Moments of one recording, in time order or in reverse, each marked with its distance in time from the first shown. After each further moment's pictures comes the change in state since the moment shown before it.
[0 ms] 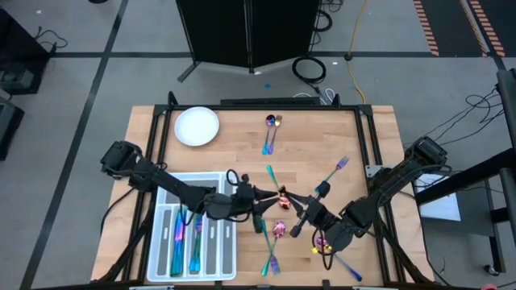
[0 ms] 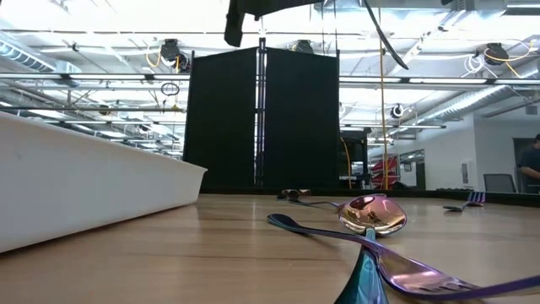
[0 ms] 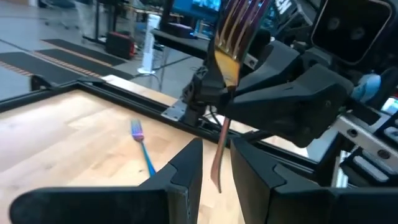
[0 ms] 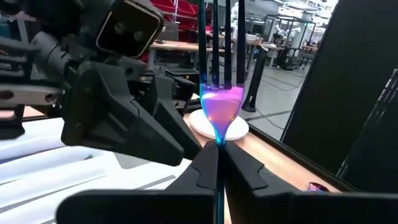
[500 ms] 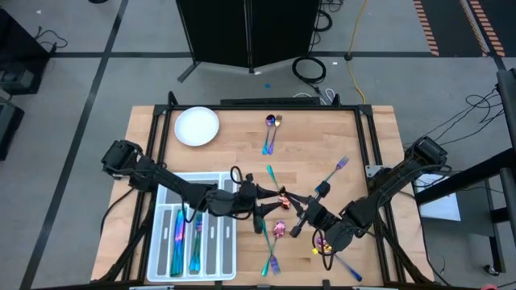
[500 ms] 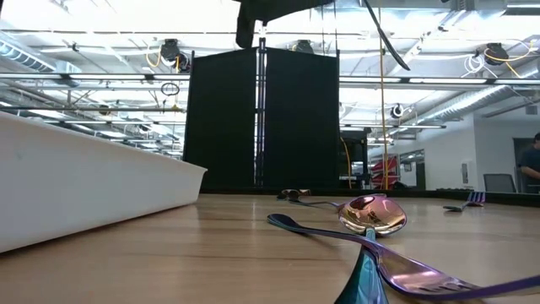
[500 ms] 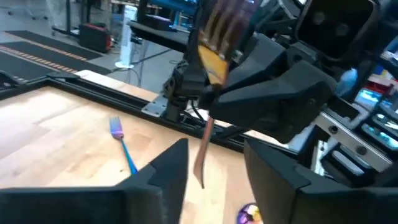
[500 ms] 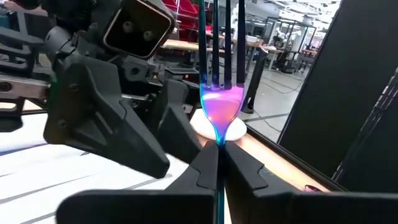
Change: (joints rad) left arm 0.039 0.000 0.000 -0.002 0.130 -0.003; right arm -0.002 0.000 0.000 -0.002 0.000 -0.035
